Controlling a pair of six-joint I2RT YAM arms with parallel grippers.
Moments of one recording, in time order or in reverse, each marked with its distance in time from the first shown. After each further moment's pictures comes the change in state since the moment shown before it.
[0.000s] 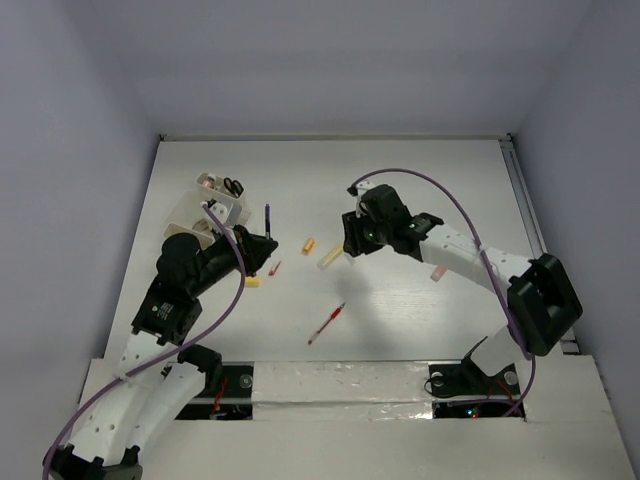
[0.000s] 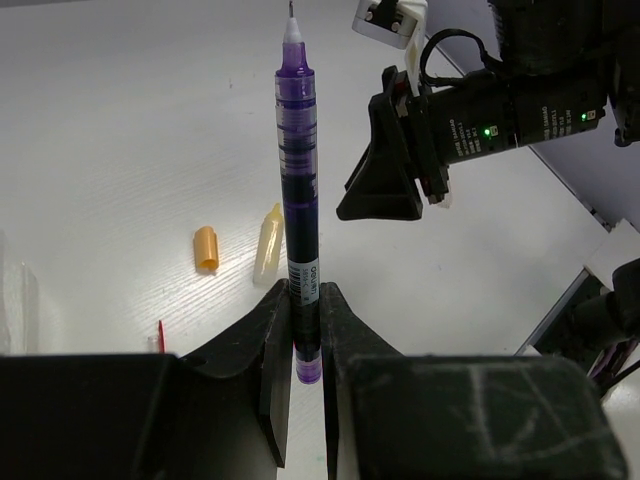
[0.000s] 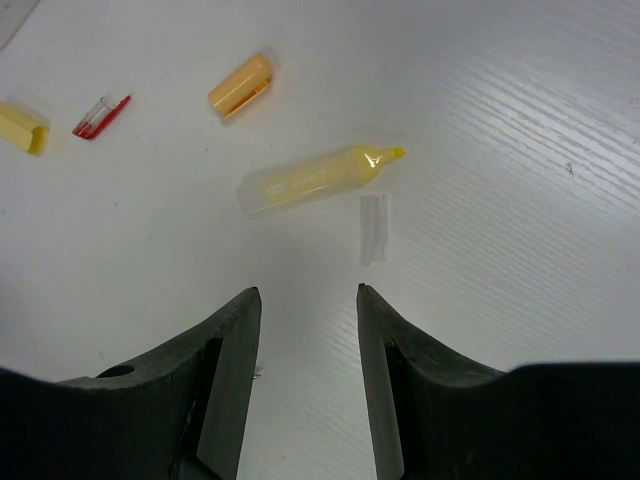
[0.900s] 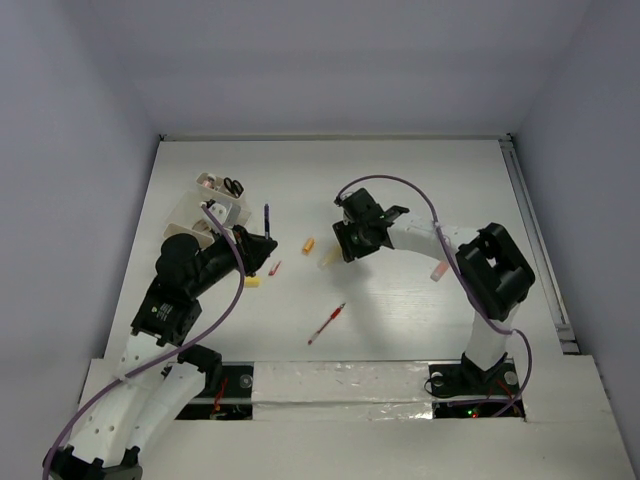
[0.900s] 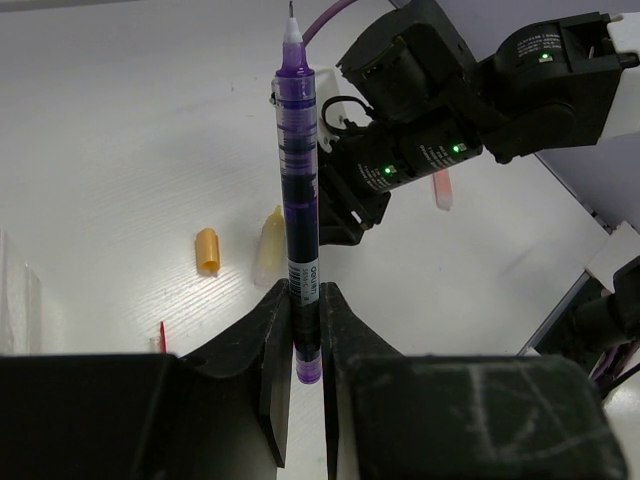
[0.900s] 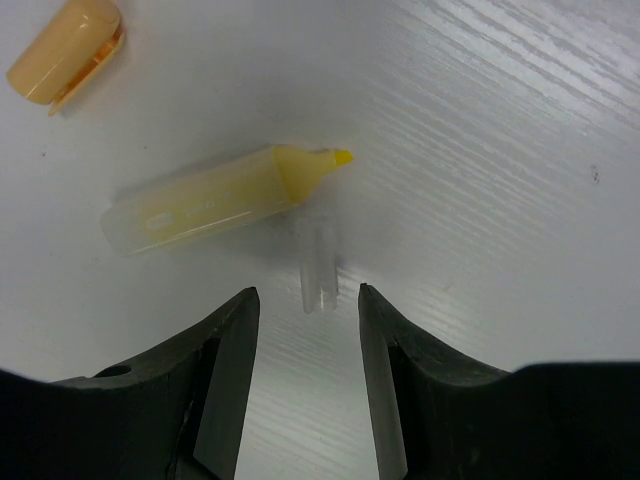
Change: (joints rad) left arm 0.000 -0.006 0.000 0.000 -0.007 0.000; right arm 0.000 0.297 0.140 -0.113 0.103 -0.042
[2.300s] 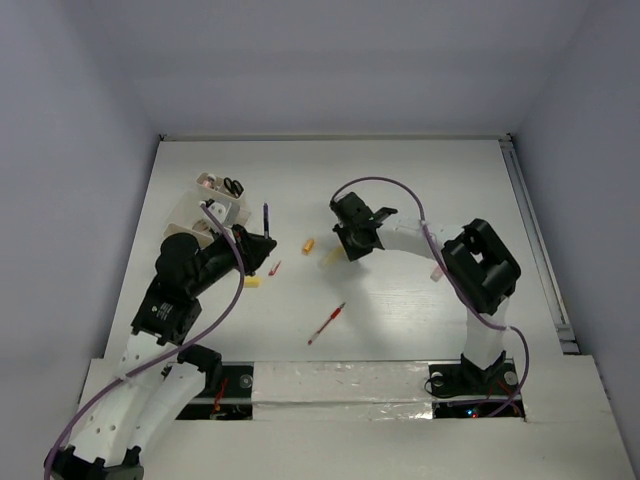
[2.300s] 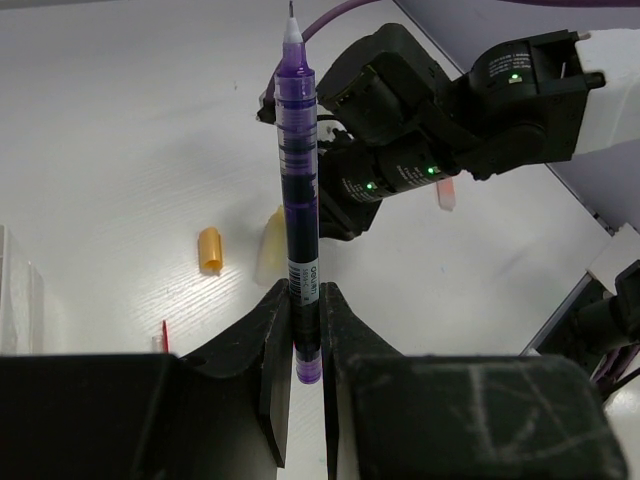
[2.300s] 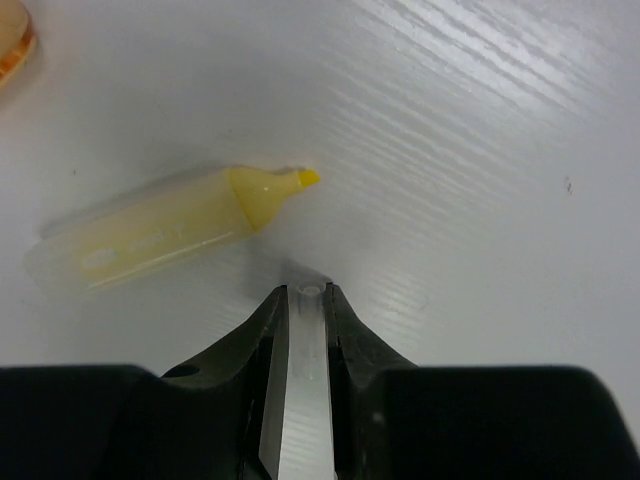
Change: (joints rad) left arm 0.013 0.003 0.000 0.001 0.006 0.000; right arm 0.029 0.097 0.065 -0.010 0.138 -0.026
